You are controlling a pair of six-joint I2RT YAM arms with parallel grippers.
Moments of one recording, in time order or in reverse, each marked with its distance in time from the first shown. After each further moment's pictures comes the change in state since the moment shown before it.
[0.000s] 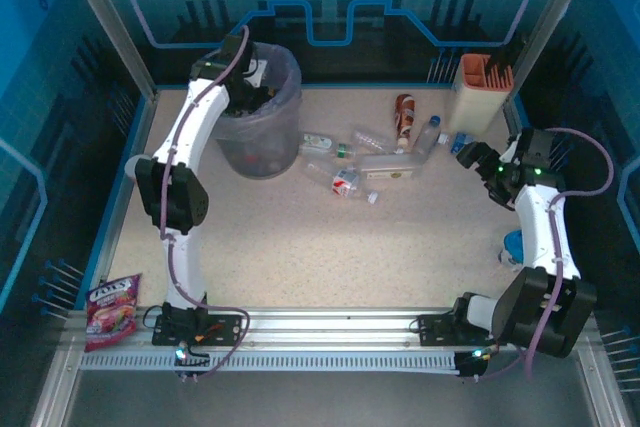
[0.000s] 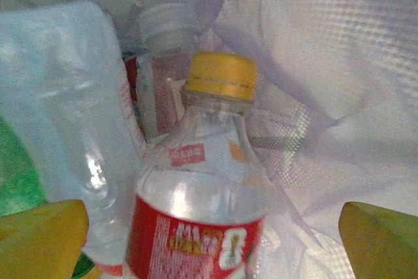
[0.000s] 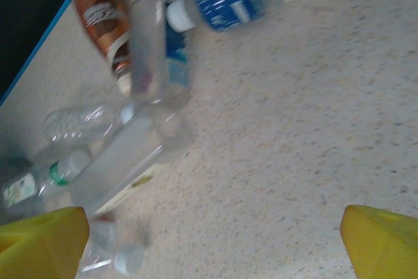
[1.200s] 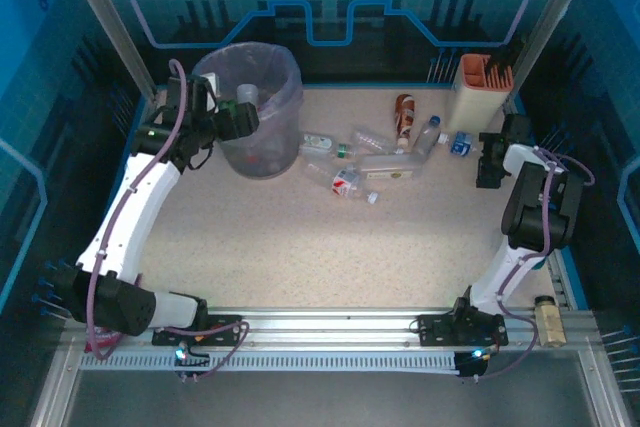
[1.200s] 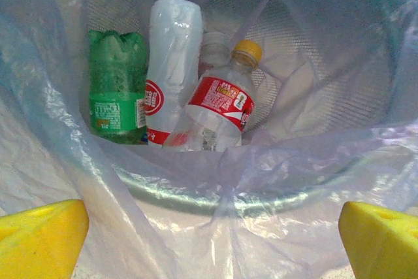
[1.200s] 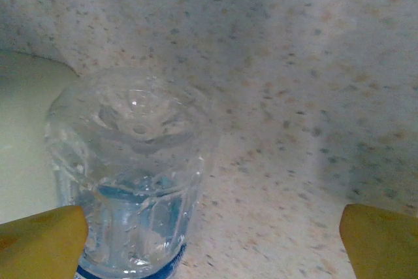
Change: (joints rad) left arm -0.002 -0.735 -0.740 0.341 -0.124 -0.278; right arm 0.001 0.654 0.228 0.341 0.224 0.842
